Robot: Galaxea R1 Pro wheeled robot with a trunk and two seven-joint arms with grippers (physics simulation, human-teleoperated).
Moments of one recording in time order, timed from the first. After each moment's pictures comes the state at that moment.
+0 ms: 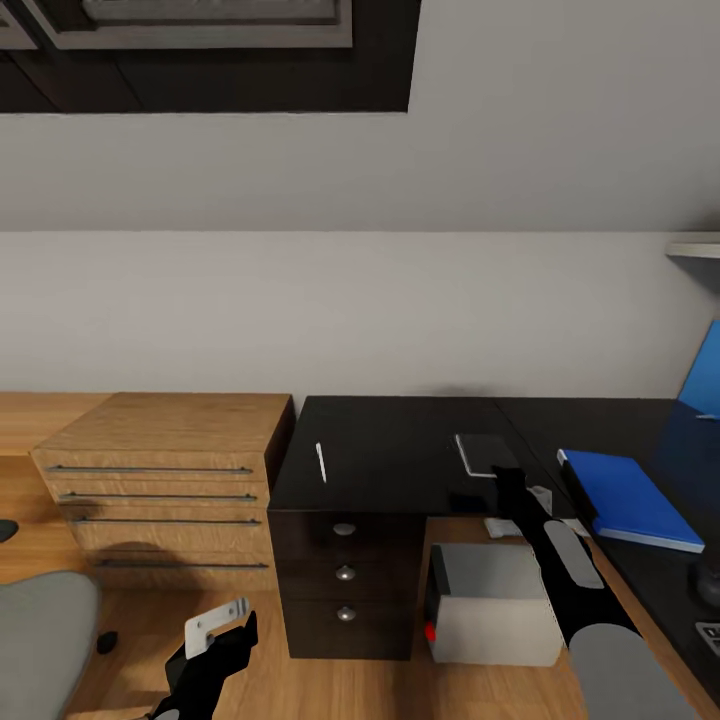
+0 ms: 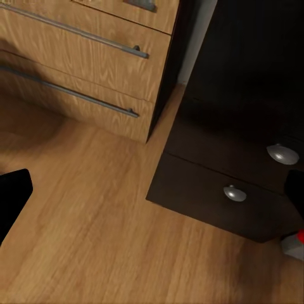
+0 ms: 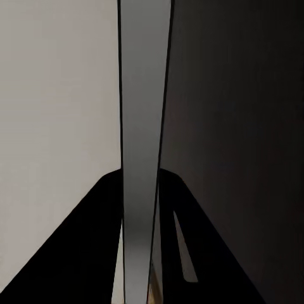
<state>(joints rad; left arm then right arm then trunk) 0.09 -0.17 0.02 -1.53 0.13 0.36 0.28 -0.62 -0.03 -0.26 -0.83 -1.33 0.22 -0.01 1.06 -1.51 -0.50</state>
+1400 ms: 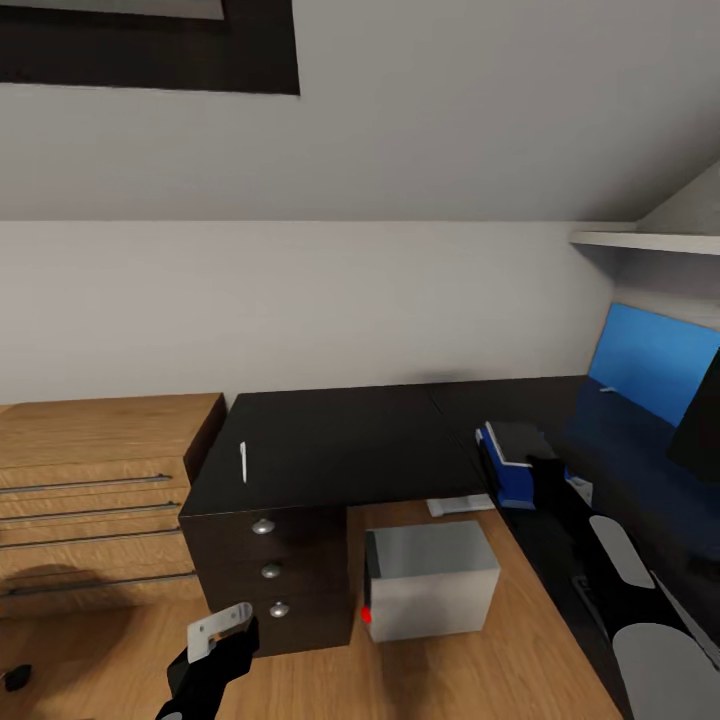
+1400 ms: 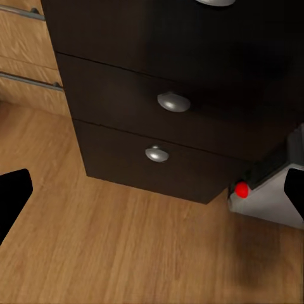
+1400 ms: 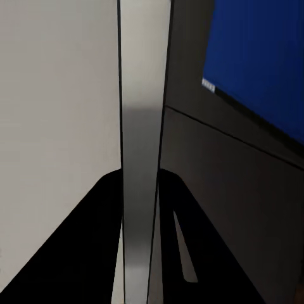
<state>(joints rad) 0.09 -0.17 0.02 -1.51 0.13 0.36 0.28 -0.62 -0.15 -0.28 -0.87 -1.42 0.27 -0.01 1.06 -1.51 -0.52</state>
